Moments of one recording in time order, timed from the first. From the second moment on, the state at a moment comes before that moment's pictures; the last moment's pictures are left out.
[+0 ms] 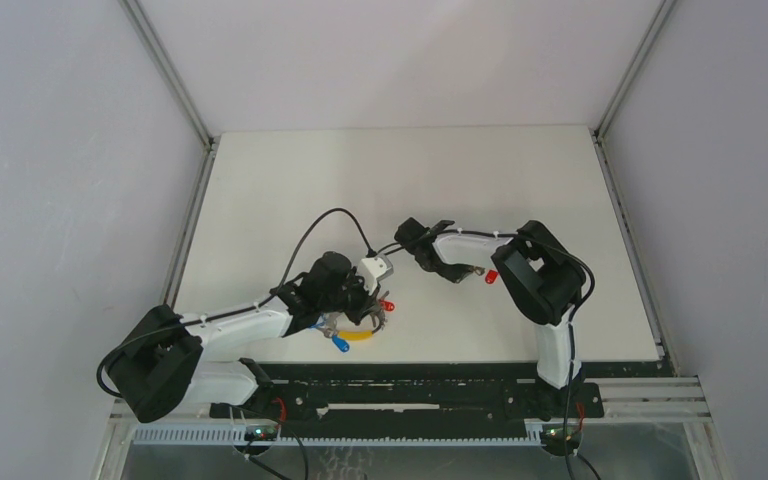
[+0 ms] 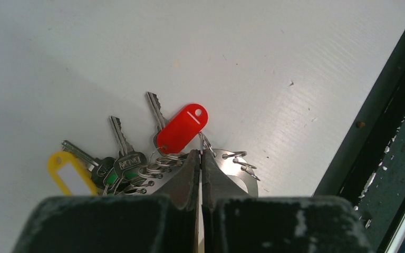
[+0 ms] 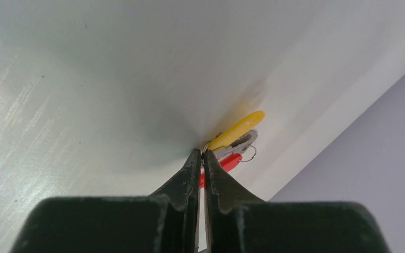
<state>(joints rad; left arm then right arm) -0.77 1.26 0.50 0.07 0.27 0.04 0.74 1.98 1.23 -0.77 0.59 -0.18</state>
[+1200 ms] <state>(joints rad) -0.77 1.17 0.50 0.10 0.10 0.03 0.70 1.48 0.42 0.56 -0.29 -0.01</state>
